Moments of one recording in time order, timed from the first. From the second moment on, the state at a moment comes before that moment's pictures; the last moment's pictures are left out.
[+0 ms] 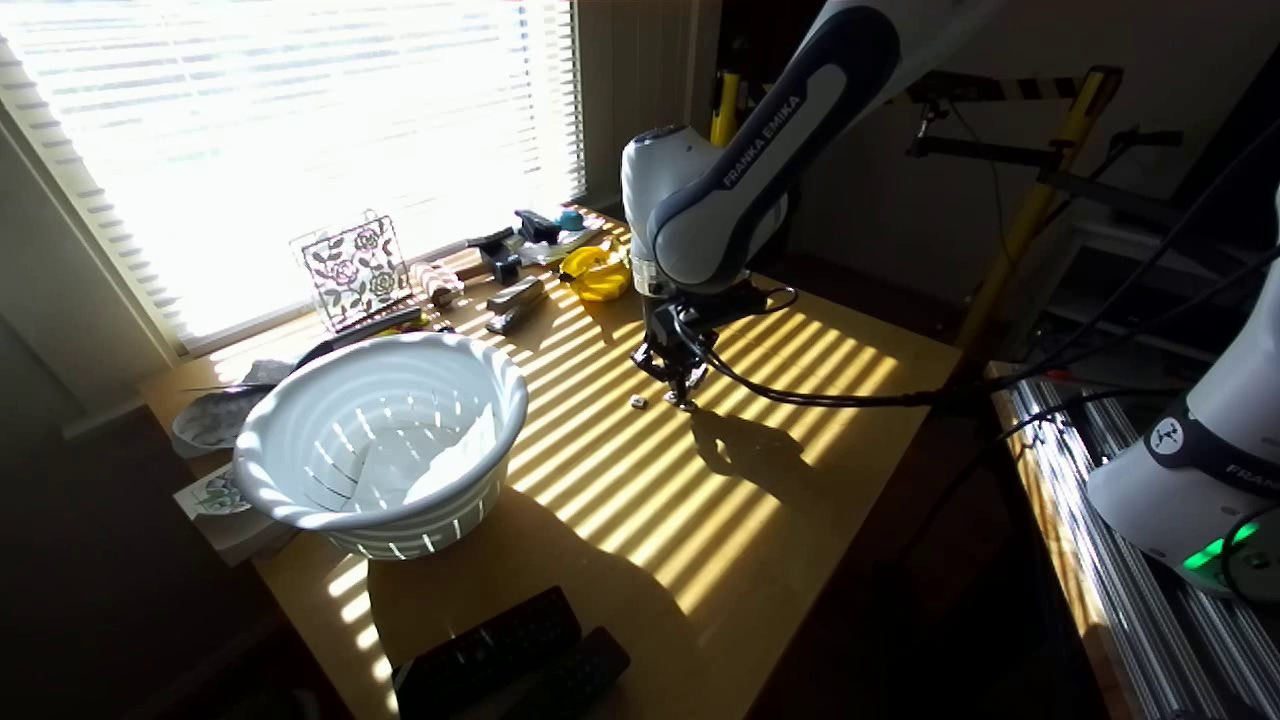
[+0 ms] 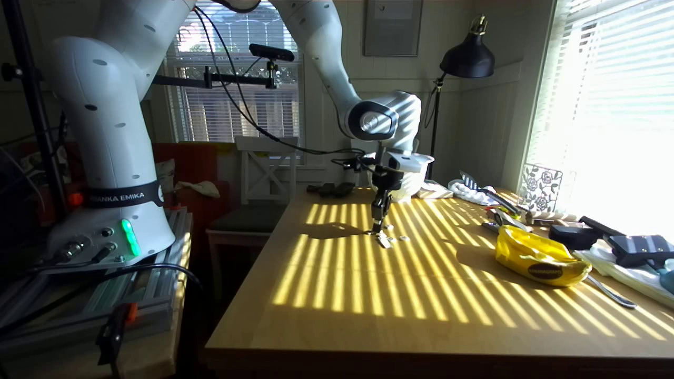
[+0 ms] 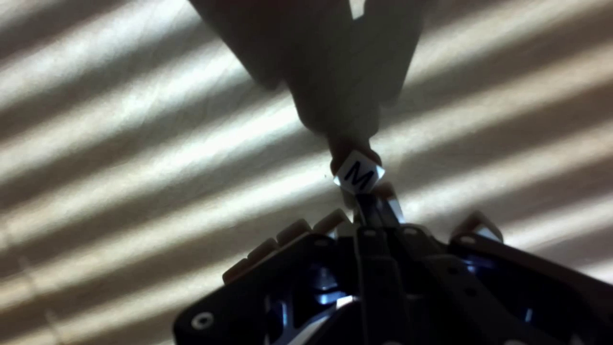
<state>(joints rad) 0.01 0.60 -0.17 -2.00 0.16 2.45 0.60</state>
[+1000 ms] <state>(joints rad) 0.01 0.64 -0.17 -1.93 0.17 2.42 0.76</state>
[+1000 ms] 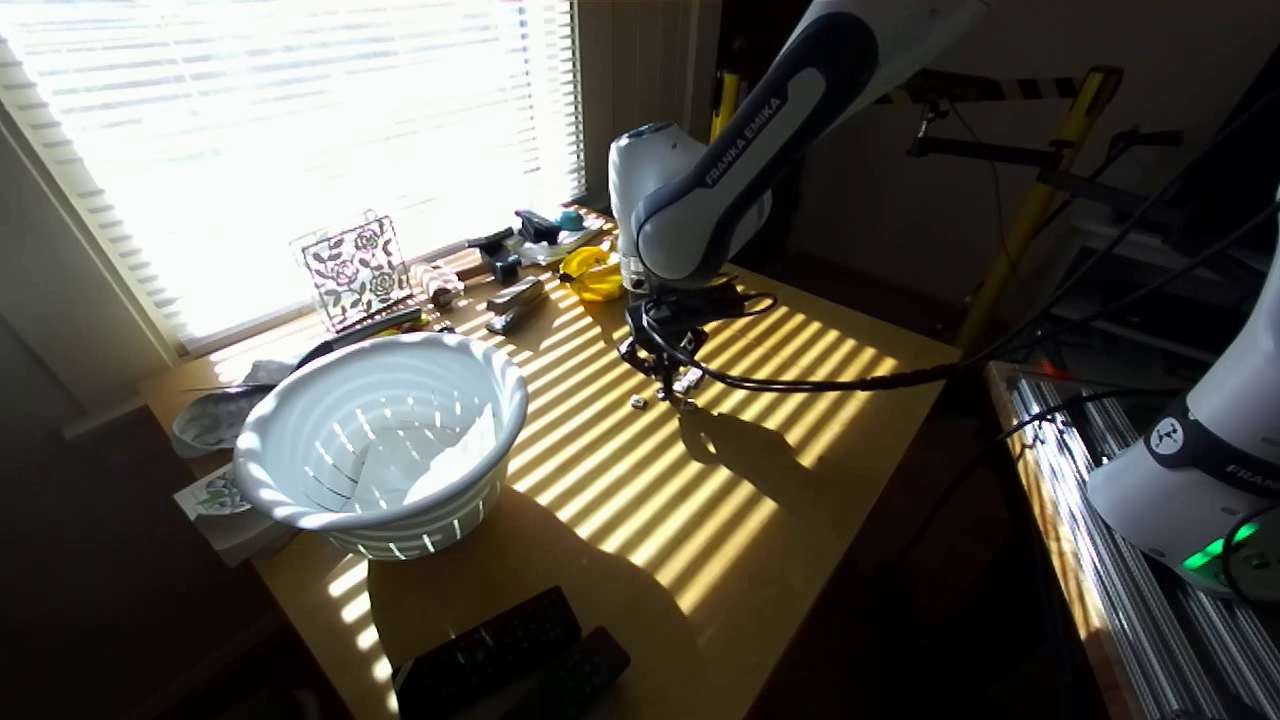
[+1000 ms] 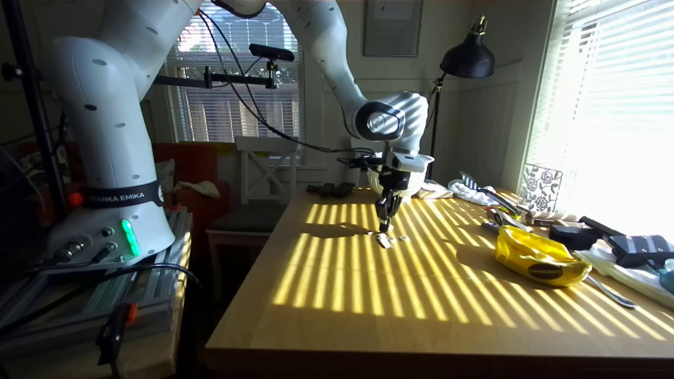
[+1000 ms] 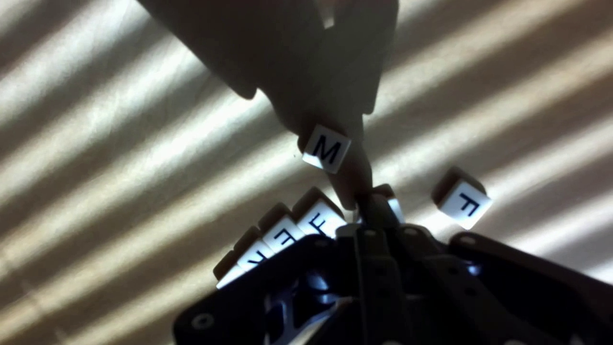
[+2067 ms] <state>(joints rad) 0.01 0.68 -0.16 -1.83 0.18 2.36 0.97</state>
